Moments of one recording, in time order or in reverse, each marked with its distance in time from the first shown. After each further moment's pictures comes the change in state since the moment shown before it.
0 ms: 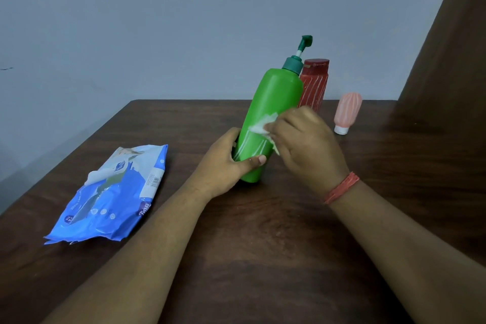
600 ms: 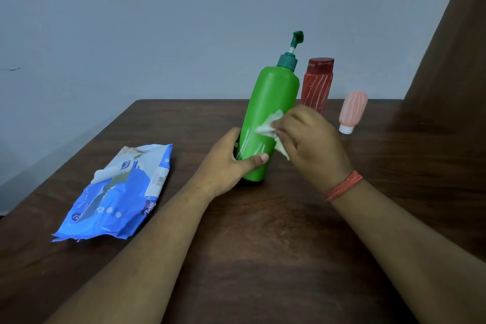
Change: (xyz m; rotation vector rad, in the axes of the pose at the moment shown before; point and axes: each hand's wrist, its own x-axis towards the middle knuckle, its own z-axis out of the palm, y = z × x) left_hand 0.002 -0.010 -0.002 -0.048 0.003 -0.016; right_hand 0.001 -0.003 0.002 0.145 -0.025 0.114
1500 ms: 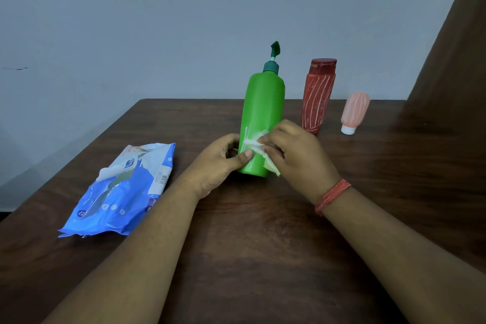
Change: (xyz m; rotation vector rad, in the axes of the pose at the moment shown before) left_hand 0.001 -0.018 -0.014 -0.287 -0.094 -0.077; right_hand -0.008 -0.013 0.018 0.176 -0.122 0.107
